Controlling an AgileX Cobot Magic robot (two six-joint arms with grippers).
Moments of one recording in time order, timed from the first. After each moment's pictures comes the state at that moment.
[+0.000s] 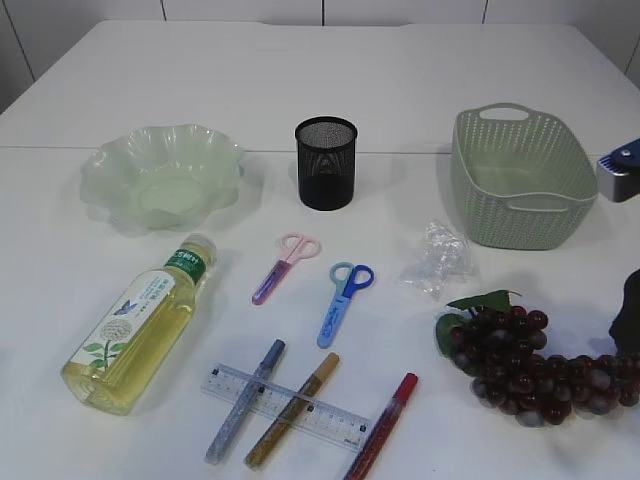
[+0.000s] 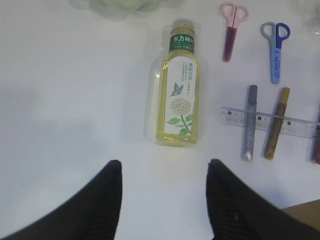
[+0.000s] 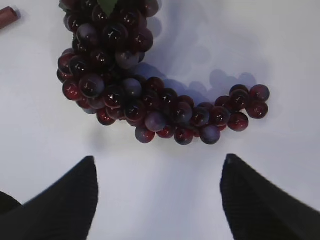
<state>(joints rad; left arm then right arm) -0.17 0.88 -0.93 -0.12 1.05 0.00 0.11 1.30 -0.86 0.01 0.95 -0.38</state>
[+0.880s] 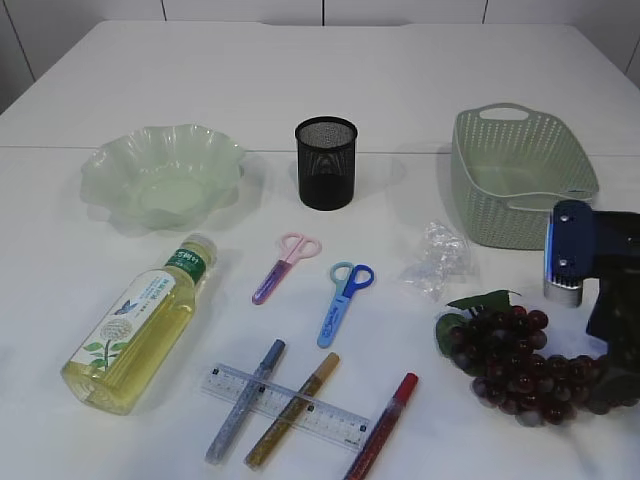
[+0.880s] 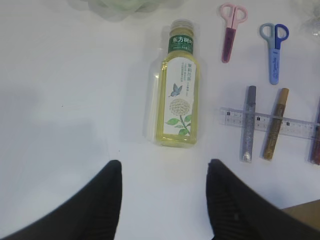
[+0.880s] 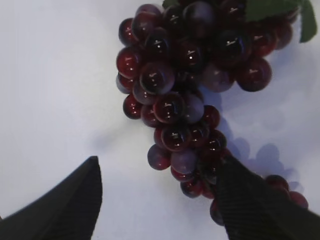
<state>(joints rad) -0.17 0.88 -0.93 -0.12 1.05 0.00 0.11 1.51 -0.86 0.11 0.90 -1.13</state>
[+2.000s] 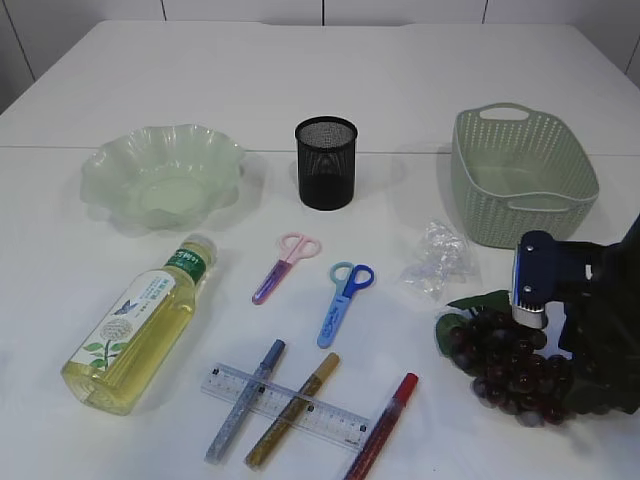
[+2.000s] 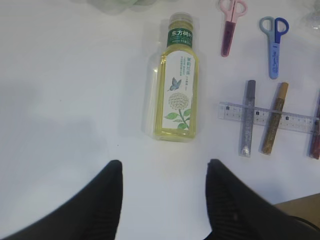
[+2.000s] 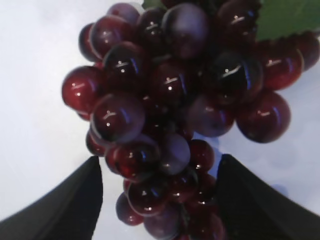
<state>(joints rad) -0.17 0.88 -0.93 -0.13 1.07 0.00 0.11 1.70 -0.87 0.11 0.75 -1.17</state>
